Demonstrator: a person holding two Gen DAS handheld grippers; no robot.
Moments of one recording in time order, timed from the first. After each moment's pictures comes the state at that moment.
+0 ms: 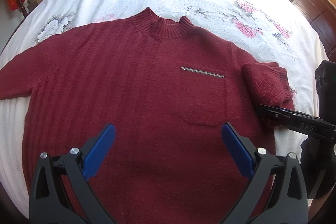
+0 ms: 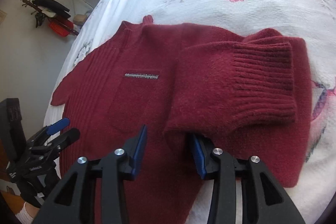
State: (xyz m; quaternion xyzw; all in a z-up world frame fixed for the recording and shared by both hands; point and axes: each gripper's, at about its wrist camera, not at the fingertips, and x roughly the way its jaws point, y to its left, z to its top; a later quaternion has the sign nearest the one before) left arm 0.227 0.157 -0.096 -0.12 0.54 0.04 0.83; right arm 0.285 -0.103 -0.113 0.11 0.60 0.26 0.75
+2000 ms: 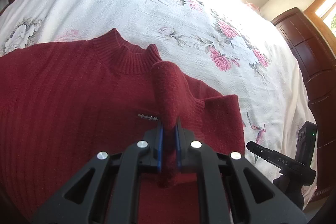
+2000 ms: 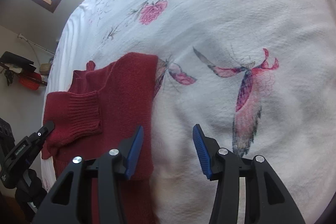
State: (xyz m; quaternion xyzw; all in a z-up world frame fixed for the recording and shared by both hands) left arm 0.293 0.167 -0.076 -0.20 0.50 -0.01 0.84; right arm 0.291 -0.170 -0.123 0.20 0.59 0.10 0.78
